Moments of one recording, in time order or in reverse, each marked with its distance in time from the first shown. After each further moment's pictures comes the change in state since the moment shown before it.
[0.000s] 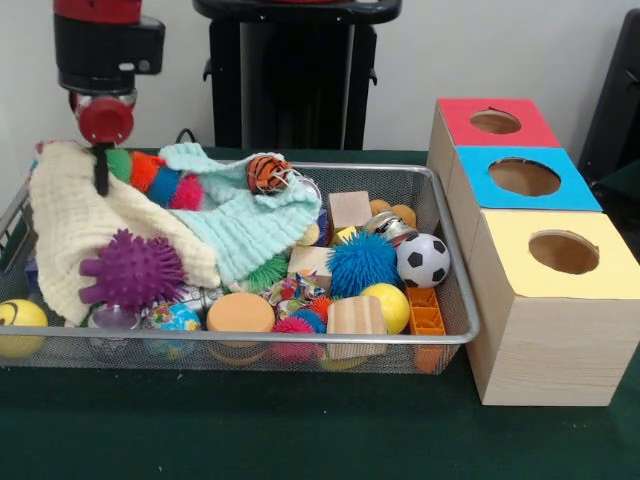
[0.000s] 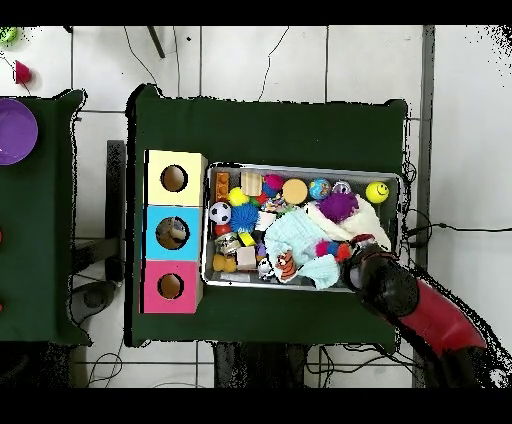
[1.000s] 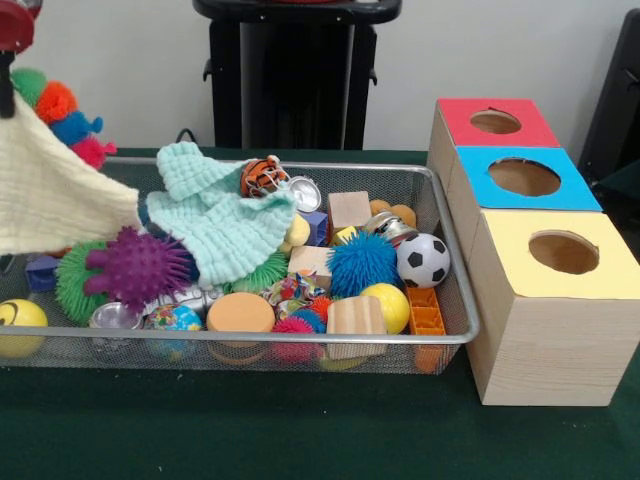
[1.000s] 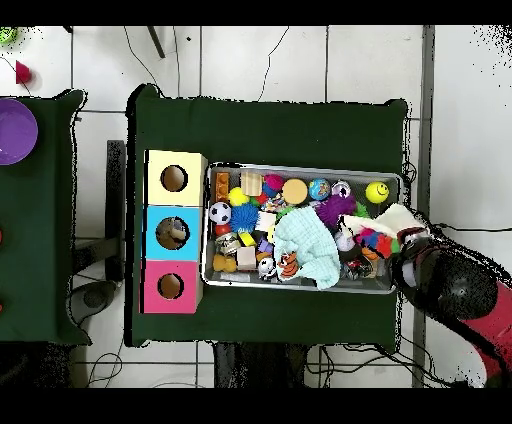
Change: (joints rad) arm -0.034 -0.177 0.002 -0.140 -0.024 0.333 0.000
